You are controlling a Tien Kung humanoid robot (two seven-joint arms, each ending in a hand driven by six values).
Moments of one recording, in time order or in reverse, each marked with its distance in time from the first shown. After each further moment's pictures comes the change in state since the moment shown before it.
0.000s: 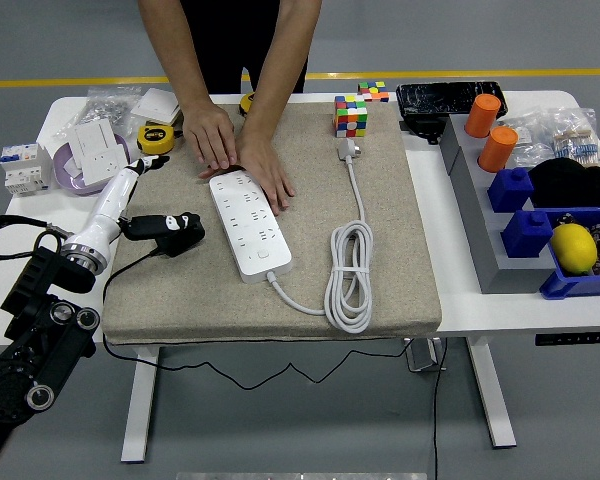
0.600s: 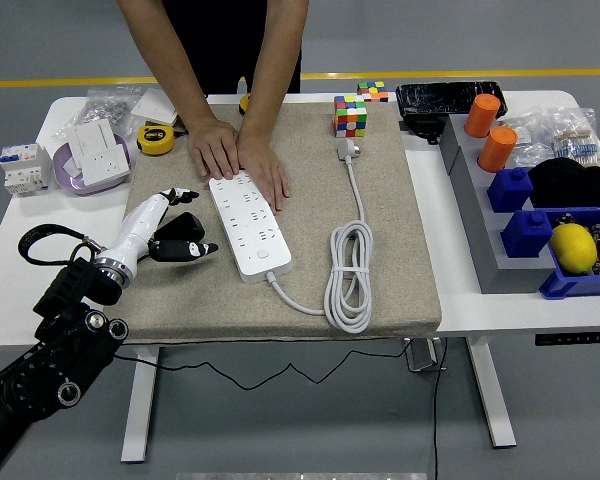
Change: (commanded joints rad) left arm -0.075 0.001 0.127 0.213 0.093 0.096 -0.016; right arm -0.003 0.000 -0.006 0.000 0.003 0.001 0.000
